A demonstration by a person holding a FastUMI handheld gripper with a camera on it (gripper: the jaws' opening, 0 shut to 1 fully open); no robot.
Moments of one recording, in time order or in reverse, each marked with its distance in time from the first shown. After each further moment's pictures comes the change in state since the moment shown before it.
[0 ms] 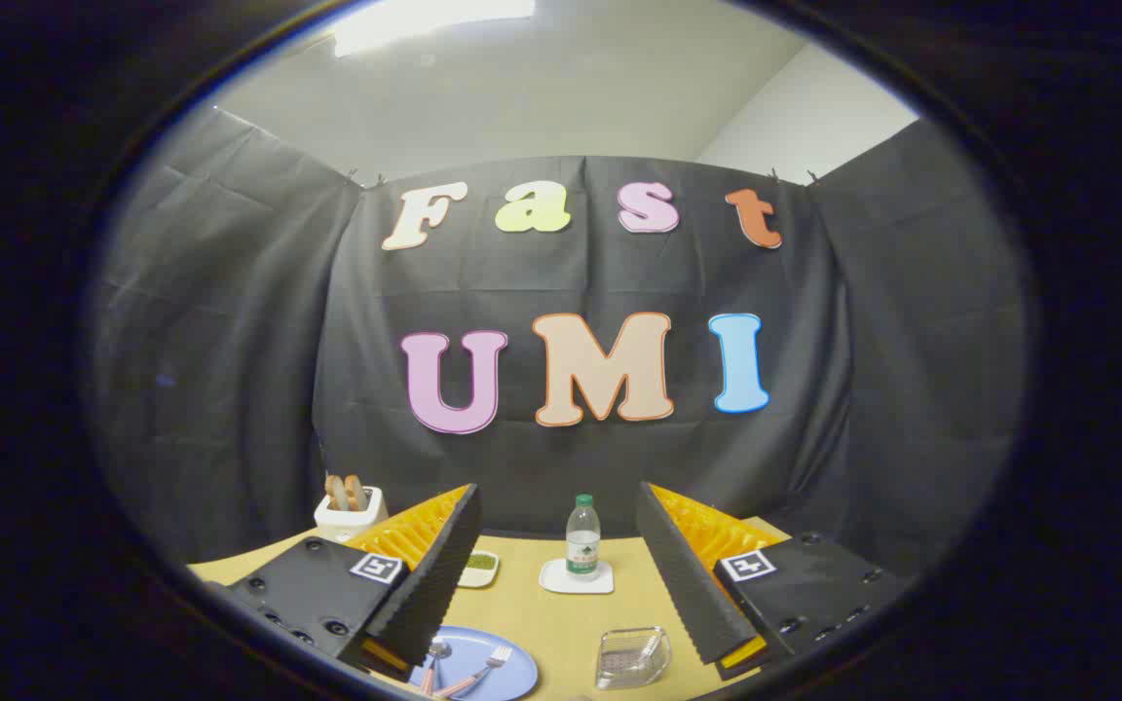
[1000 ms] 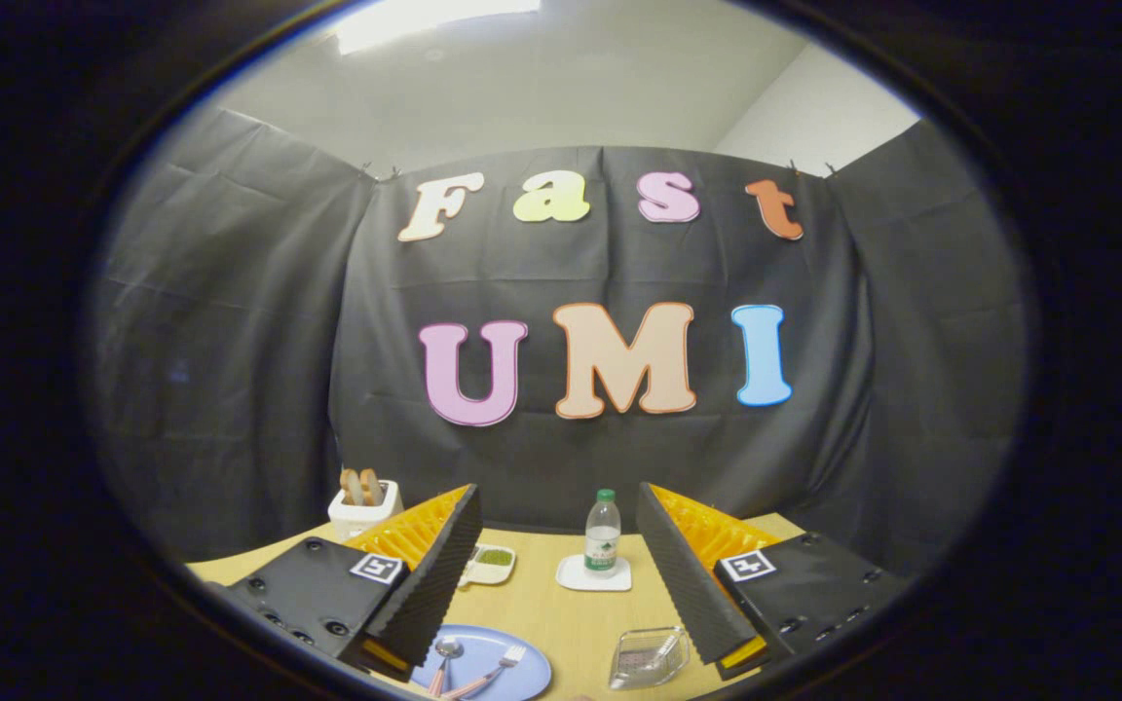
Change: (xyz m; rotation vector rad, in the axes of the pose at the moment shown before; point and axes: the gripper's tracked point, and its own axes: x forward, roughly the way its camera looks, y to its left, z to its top) arm 0.013 0.020 -0.015 -0.023 0.042 0.065
